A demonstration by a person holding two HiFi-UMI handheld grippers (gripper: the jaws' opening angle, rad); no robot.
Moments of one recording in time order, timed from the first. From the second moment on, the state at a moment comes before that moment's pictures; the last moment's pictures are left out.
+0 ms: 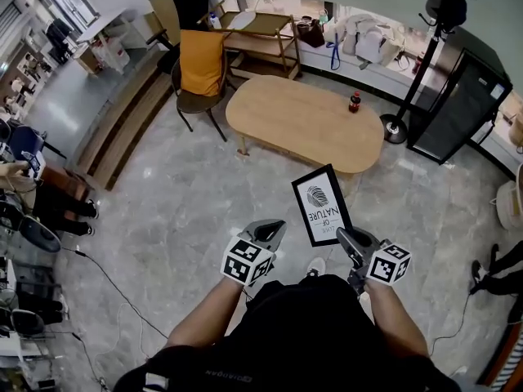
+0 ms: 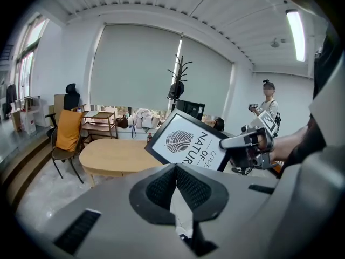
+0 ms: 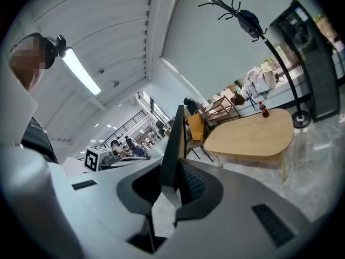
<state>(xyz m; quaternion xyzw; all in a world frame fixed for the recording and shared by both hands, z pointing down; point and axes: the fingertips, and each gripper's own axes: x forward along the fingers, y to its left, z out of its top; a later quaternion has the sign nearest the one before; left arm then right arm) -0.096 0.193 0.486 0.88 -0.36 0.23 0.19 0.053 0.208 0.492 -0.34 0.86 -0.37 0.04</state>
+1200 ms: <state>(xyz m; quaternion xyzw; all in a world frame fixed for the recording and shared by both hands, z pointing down) -0.084 -0.162 0.501 0.93 -0.22 0.26 0.16 0.079 -0.075 0.552 -0.51 0.73 -0.45 0.05</state>
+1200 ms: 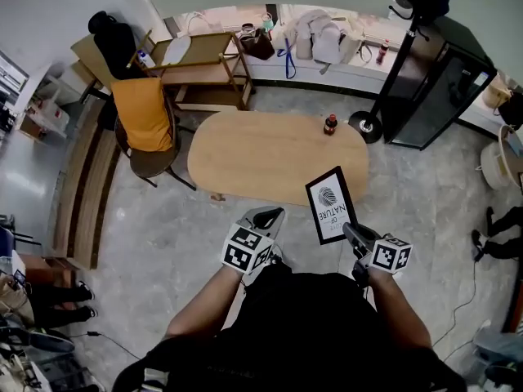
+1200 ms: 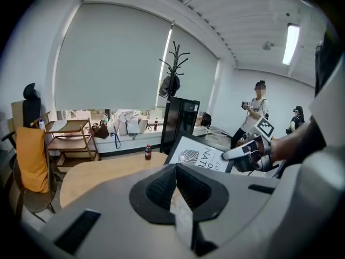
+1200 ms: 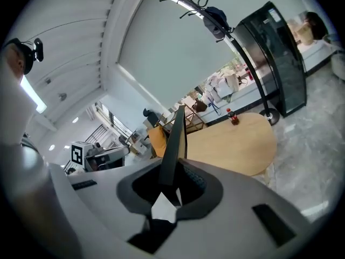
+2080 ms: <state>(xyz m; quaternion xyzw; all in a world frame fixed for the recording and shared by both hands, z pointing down) -0.123 -0.309 0.578 0.89 -0.22 0.32 0.23 0.115 -0.245 0.710 -0.57 0.51 -0.61 0.20</state>
